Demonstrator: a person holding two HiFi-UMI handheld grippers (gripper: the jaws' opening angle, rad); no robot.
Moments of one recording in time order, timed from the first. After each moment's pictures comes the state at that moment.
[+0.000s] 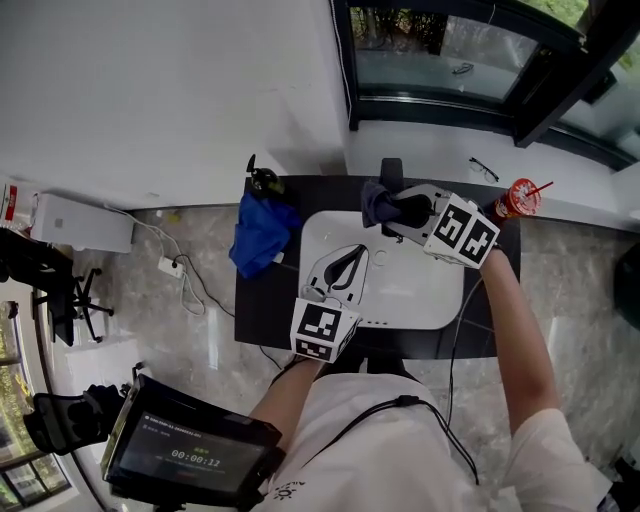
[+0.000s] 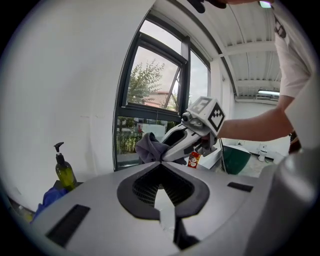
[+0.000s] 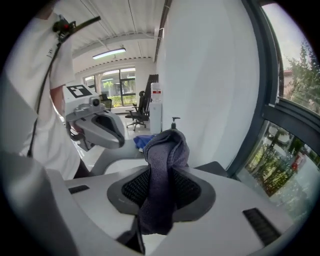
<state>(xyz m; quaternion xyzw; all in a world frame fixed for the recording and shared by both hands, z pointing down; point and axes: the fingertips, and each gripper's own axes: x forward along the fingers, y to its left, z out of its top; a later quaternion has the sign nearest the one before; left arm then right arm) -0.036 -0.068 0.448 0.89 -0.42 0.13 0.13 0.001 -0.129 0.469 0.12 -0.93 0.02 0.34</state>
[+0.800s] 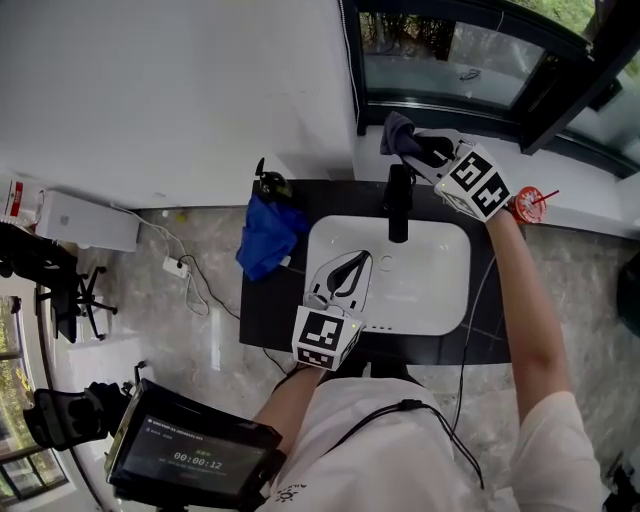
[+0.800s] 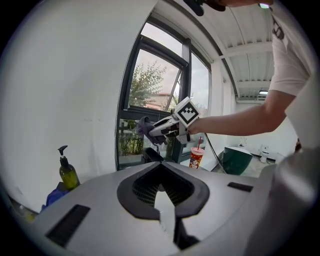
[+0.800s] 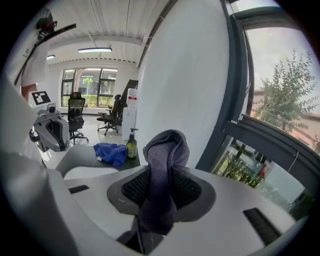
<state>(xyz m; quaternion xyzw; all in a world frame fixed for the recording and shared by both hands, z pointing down) -0.041 -0.065 0.440 0.89 -0.43 0.12 0.12 0.031 -0.252 0.423 0.27 -0.91 -0.05 0.30</state>
